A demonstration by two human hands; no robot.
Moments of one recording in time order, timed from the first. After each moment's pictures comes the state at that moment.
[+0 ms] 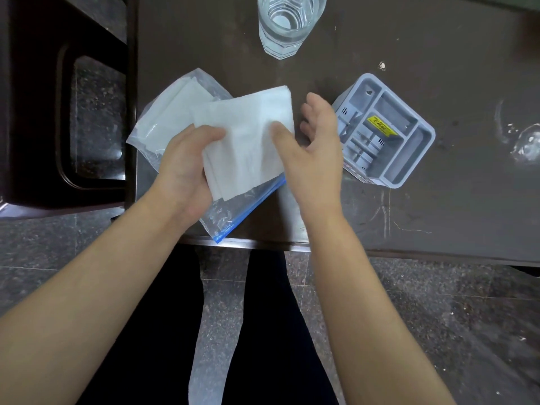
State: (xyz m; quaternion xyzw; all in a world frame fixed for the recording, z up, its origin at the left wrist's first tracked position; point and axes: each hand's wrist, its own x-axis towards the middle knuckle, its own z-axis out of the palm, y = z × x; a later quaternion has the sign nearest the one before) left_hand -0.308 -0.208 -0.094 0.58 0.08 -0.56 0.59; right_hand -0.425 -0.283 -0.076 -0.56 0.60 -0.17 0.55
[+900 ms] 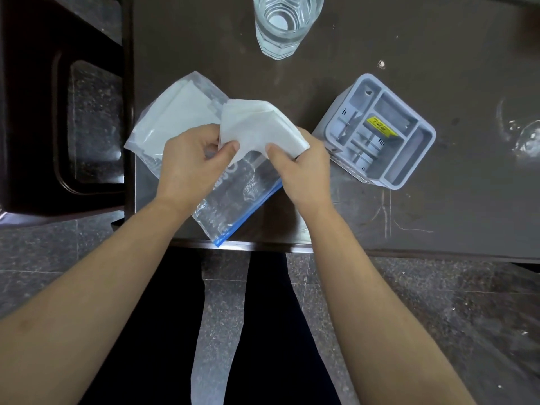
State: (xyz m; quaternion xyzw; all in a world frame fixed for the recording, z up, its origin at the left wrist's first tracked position) left_hand -0.303 -0.211 -0.102 0.83 -0.28 -0.37 0.30; right_hand -0.433 -0.288 -0.117 -0.62 0.57 -0.11 0.52
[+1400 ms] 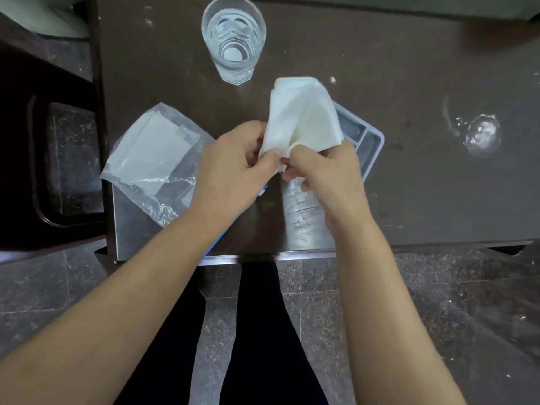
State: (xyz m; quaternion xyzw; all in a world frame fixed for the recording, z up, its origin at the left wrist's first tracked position) left_hand -0.363 -0.263 -0.054 0.75 -0.36 -0.41 0.37; right_hand -0.475 -0.323 -0.039 -0.51 0.62 -0.14 0.58
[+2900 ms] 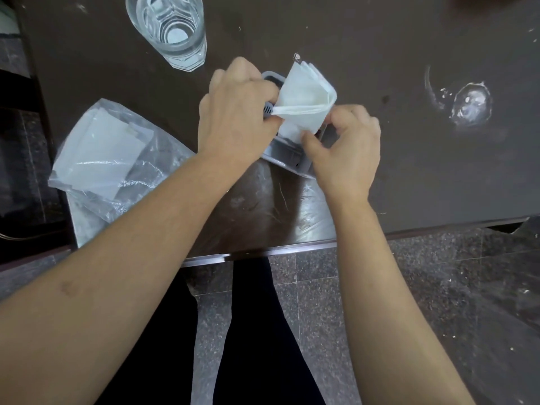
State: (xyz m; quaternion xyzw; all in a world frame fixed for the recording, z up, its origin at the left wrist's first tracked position) left_hand -0.396 -0.343 -0.090 0.78 -0.55 -0.24 0.16; right_hand -0.541 -0.362 -0.087 -0.70 0.66 -0.13 0.25
